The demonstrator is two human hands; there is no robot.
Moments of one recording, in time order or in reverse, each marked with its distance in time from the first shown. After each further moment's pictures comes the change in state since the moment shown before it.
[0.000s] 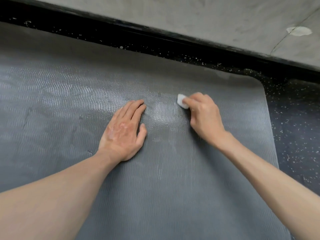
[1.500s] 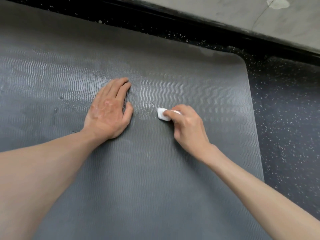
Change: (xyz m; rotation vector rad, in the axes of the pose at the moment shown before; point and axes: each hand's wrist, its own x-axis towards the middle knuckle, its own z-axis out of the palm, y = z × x) left_hand -0.001 0.000 0.000 -0.016 0.032 0.041; right_hand -0.089 -0.038 -0.003 0.144 -0.050 0.011
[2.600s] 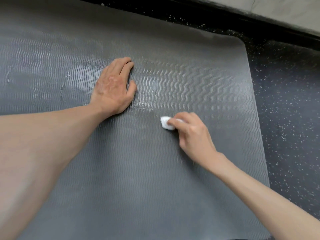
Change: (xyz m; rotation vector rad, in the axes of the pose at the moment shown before) left_hand -0.003 0.000 0.001 -0.017 0.078 0.040; right_hand -0.075 -0.028 -0.001 -0.011 -0.032 -0.001
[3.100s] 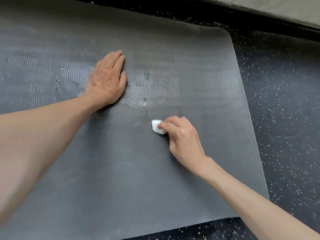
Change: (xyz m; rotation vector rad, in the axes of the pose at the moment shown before) left_hand -0.004 -0.001 0.001 0.055 -0.033 0.048; right_hand -0.046 -0.031 0.012 0.052 0.087 0.069
